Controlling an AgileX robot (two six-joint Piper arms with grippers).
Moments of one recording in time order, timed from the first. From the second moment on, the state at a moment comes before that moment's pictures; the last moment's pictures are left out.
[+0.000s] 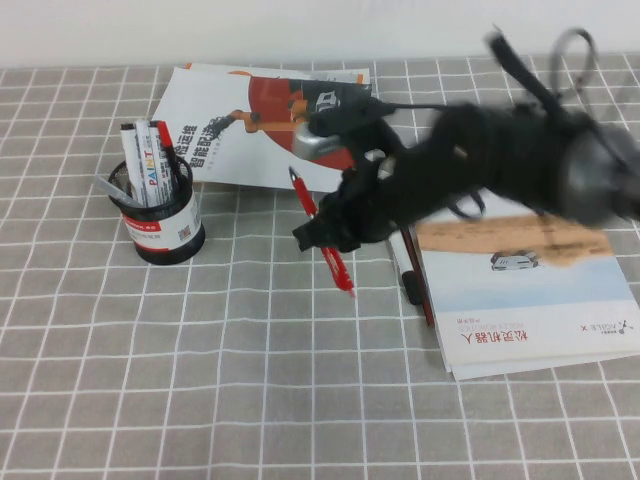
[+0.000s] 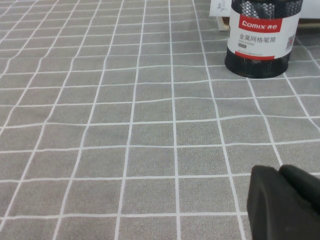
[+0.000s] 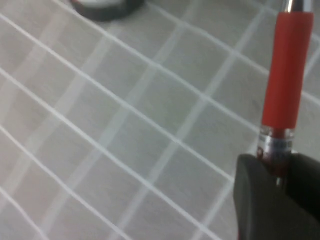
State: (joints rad) right arm 0.62 1.95 -1.52 0.36 0.57 -0.22; left arm -0.04 -0.01 0.02 0.01 0.39 0.07
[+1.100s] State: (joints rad) right arm 0.79 2.25 -1.98 1.11 -0.05 -0.91; left arm -0.04 -0.01 0.02 0.01 0.39 0.07
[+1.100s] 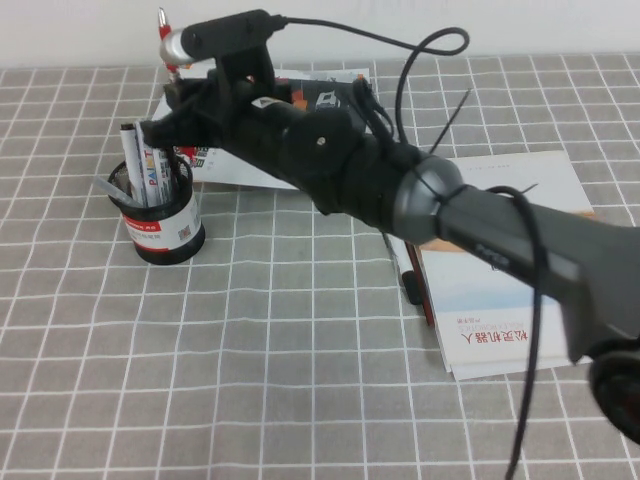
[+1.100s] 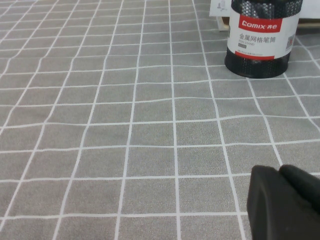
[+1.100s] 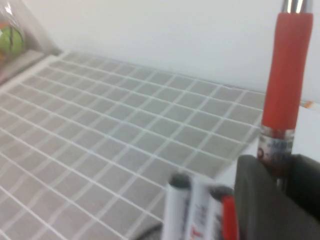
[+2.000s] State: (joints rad) right arm 0.79 2.43 -2.18 1.16 0.07 -0.91; left arm -0.04 -0.01 0.02 0.01 0.39 0.07
